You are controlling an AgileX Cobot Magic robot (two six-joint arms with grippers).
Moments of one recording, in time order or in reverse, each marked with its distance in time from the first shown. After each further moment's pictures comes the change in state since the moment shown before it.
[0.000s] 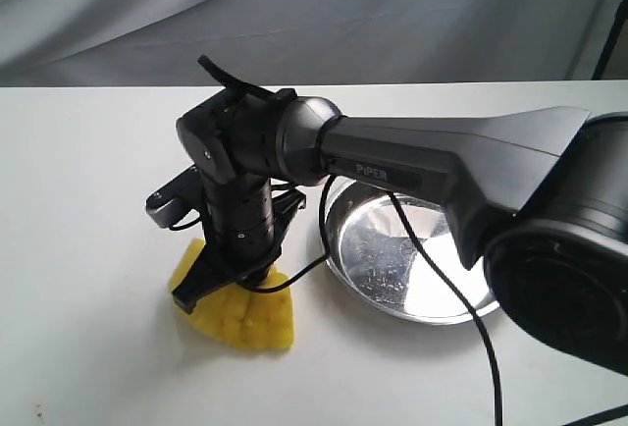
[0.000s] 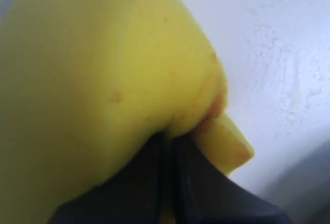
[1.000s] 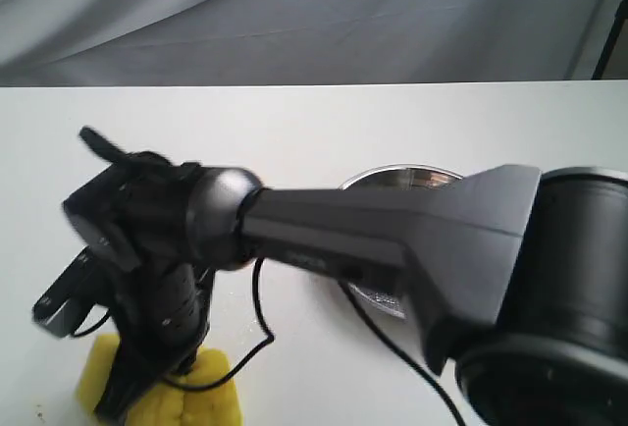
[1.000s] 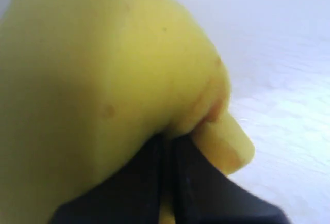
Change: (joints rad) left arm 0.000 0.000 0.000 0.000 0.000 0.000; right arm 0.184 -0.004 0.002 0.083 0.011 -0.175
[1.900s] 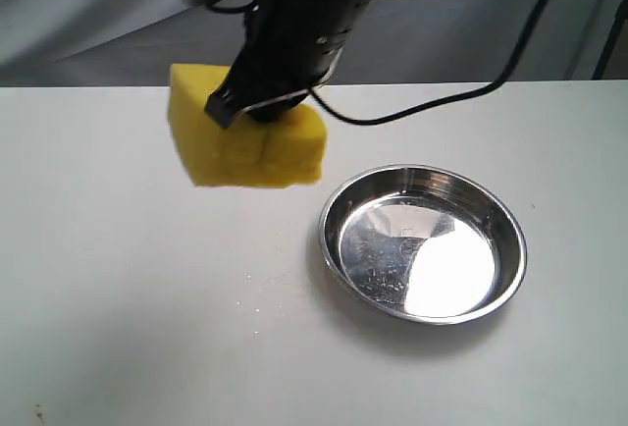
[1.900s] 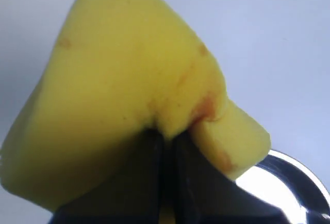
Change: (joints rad) left arm 0.000 0.000 0.000 0.000 0.000 0.000; right arm -0.359 -0.436 0.021 0.065 -0.052 -0.108
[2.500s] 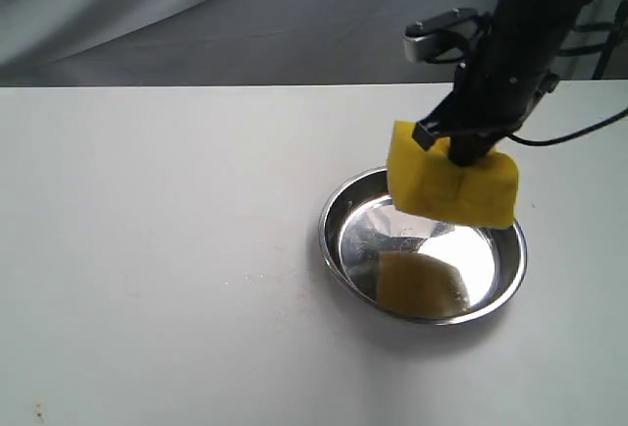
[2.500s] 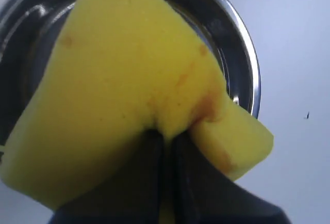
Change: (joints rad) left arm 0.000 0.000 0.000 0.000 0.000 0.000; right arm -0.380 -0.012 0.301 -0.059 0.045 0.032
